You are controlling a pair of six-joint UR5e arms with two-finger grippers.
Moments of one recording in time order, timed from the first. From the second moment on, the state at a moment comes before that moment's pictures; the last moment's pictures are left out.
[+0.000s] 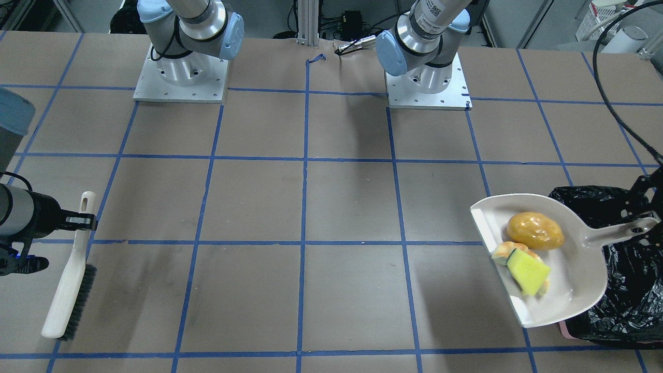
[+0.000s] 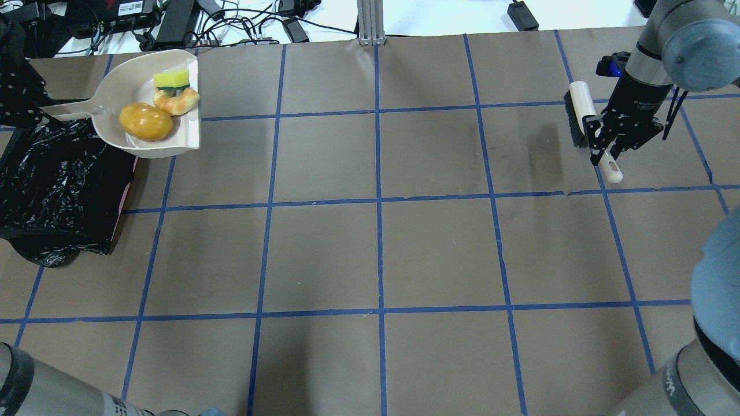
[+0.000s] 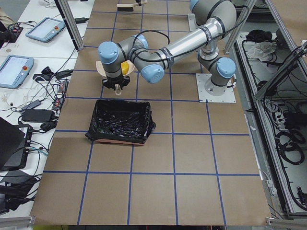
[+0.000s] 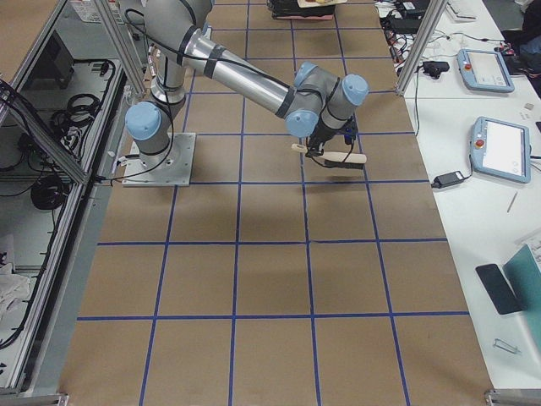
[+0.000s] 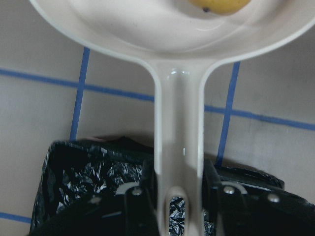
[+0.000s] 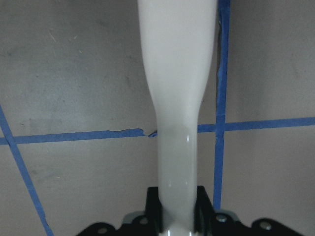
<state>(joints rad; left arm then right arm) -0.95 -1.95 -1.30 -1.52 1.40 1.98 1.24 -1.15 1.55 -1.68 -1.62 -0.25</state>
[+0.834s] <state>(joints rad) -0.69 -2.00 -1.24 -1.50 1.48 2.21 1.24 -1.14 1.58 -1.74 -1.66 -0.30</state>
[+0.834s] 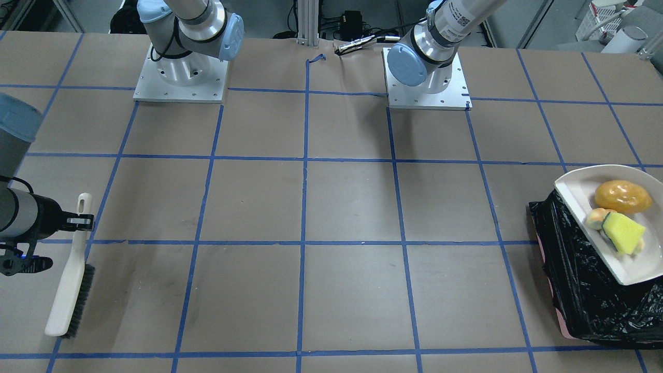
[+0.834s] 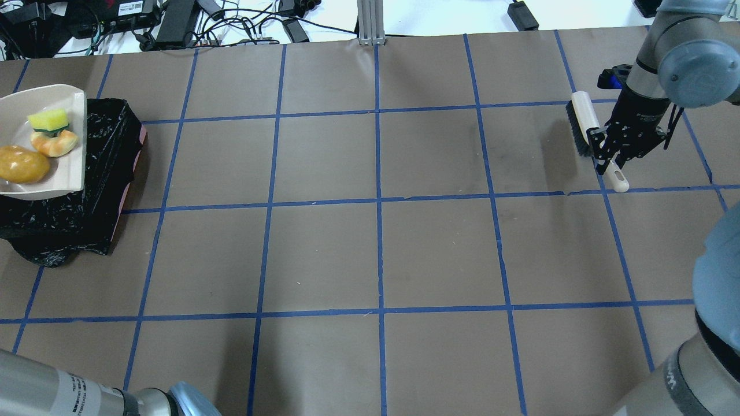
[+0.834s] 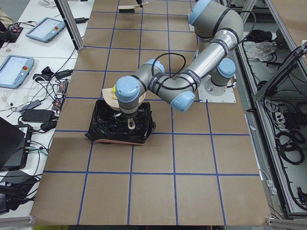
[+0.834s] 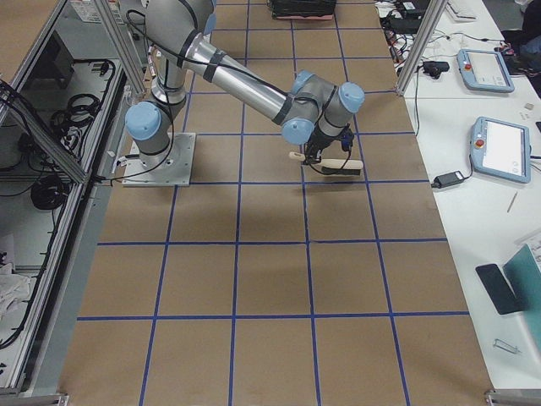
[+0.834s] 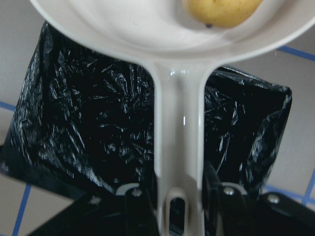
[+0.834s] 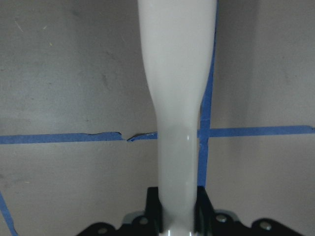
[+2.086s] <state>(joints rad) -0.75 -2.06 -1.15 -1.39 1.80 2.29 1.24 -1.11 1.58 -1.77 -1.67 -0.32</state>
